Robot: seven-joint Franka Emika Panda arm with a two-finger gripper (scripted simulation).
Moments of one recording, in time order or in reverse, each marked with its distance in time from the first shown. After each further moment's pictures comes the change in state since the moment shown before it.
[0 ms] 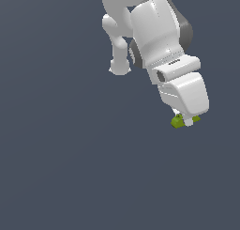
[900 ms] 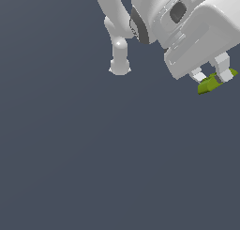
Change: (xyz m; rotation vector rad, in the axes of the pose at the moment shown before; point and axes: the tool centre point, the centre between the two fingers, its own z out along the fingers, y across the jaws) arm 0.060 0.057 -0.080 -0.171 0.173 -0.132
